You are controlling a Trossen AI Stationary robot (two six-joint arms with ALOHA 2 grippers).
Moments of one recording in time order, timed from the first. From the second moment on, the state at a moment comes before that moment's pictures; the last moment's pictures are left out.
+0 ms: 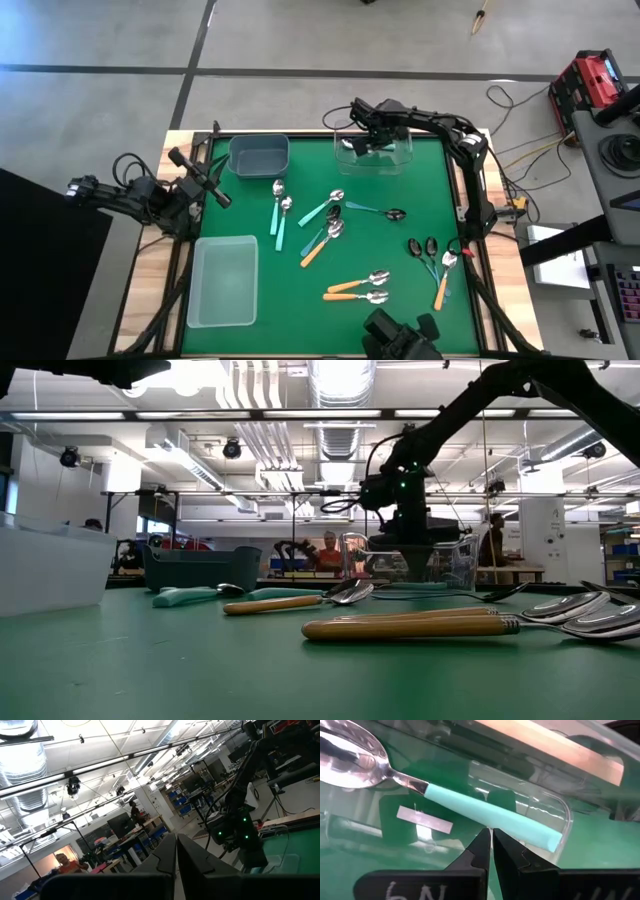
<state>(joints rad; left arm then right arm) -0.23 0.37 0.33 0.50 -0.88 0.92 -0.74 2.09 1.61 -0.96 0.21 0.47</state>
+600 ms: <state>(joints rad) -0.23 0.37 0.33 0.50 -0.88 0.92 -0.74 2.09 1.52 -0.84 0.22 0.48</state>
